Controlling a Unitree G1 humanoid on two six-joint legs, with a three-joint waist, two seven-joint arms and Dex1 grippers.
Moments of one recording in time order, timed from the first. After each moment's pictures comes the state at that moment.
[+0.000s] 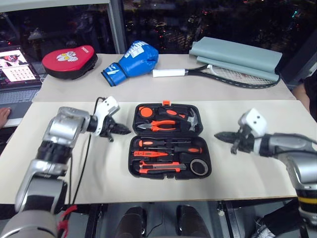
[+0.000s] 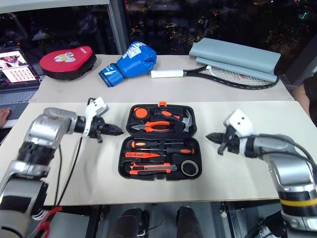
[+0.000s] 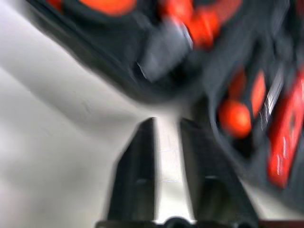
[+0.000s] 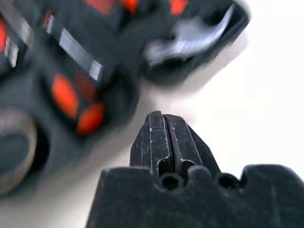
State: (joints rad) left arm -0.88 0.62 -0.15 0.41 -0.17 0.96 -1.16; right arm -0.40 -0.77 -0.10 -0.20 0.36 0.83 0.85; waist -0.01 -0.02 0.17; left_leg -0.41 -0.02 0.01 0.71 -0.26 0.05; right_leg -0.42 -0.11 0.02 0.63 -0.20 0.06
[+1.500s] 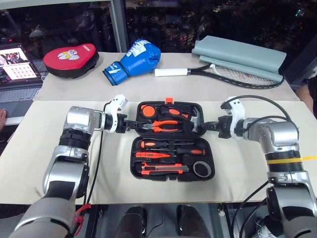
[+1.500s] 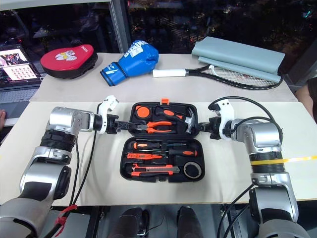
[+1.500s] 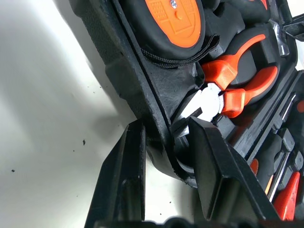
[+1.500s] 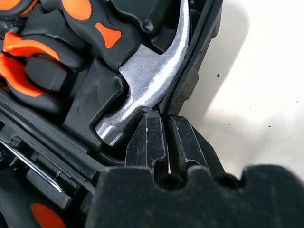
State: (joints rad) left arm -0.93 0.46 -0.05 0.60 -0.26 1.03 -1.01; right arm -0.69 -0.61 -0.03 0.20 0.40 1.05 0.73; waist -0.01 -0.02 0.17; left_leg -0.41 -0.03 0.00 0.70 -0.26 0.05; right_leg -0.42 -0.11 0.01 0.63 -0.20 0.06
